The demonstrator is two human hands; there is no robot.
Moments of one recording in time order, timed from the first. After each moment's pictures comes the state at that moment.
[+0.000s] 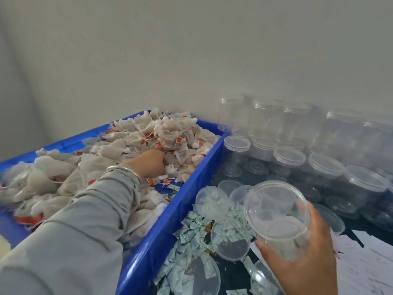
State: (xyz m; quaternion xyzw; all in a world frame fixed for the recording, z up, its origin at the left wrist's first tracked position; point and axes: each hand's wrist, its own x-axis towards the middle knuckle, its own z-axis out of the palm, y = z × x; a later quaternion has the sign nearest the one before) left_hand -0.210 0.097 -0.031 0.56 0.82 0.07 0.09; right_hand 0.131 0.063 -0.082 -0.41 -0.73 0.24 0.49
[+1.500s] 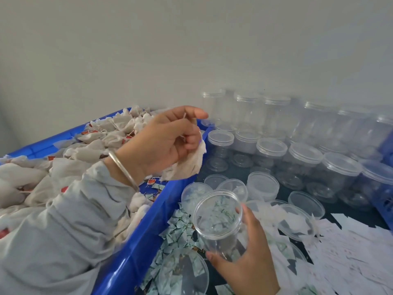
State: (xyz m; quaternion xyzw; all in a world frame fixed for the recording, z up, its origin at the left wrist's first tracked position) left_hand -0.108 0.065 0.044 0.49 0.31 0.63 0.52; right_hand 0.091 0.043 -0.134 -0.41 -0.73 0.32 0.44
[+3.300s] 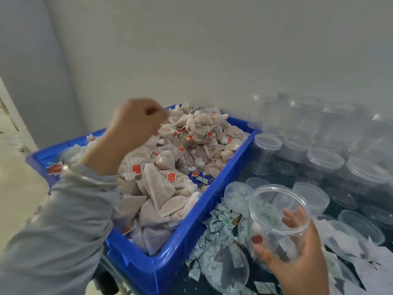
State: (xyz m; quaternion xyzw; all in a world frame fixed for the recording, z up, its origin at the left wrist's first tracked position) left_hand -0.250 -0.005 0.039 0.47 0.74 0.48 -0.06; right_hand 0.088 0.032 -0.114 -0.35 -0.70 0.40 0.49
